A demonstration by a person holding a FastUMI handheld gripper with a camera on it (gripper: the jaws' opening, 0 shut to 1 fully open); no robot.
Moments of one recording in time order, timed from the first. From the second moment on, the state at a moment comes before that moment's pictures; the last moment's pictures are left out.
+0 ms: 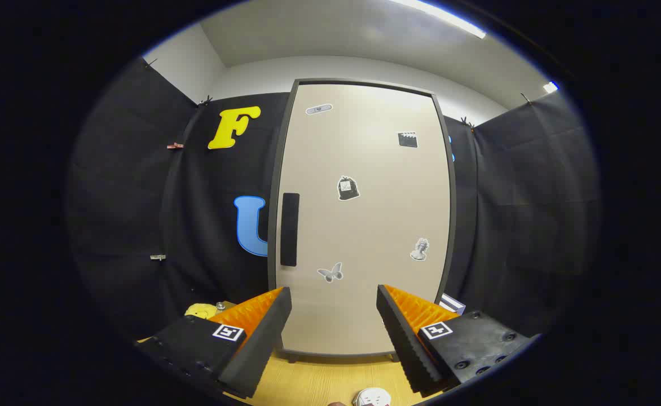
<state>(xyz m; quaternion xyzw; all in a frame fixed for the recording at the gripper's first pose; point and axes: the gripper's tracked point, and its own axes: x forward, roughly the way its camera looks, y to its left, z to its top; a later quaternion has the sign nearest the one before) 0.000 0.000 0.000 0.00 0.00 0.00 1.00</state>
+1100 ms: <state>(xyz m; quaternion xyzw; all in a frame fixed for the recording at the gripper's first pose) -0.028 -0.010 0.048 0.02 -0.01 -0.03 1.00</state>
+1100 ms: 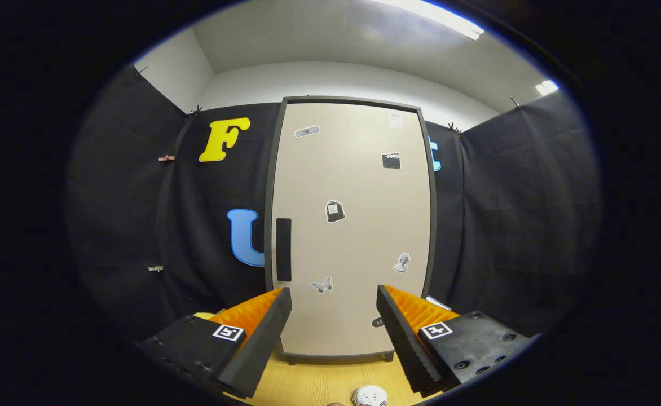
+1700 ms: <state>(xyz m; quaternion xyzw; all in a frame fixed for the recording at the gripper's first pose) 0.003 -0.010 0.075 0.02 -0.01 -0.04 1.00</state>
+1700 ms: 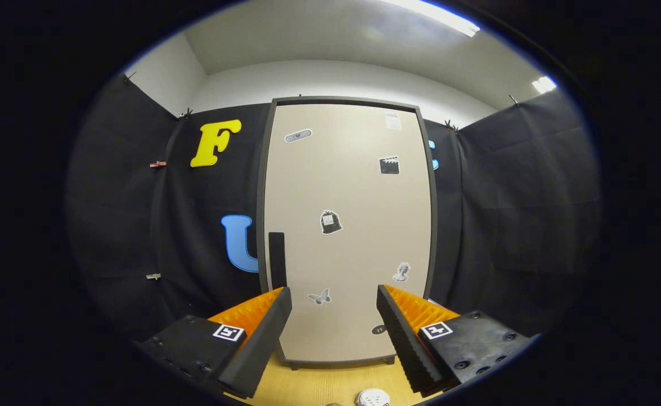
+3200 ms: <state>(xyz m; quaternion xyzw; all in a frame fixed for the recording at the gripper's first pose) 0.201 0.076 0.027 -0.01 0.08 -0.02 1.00</state>
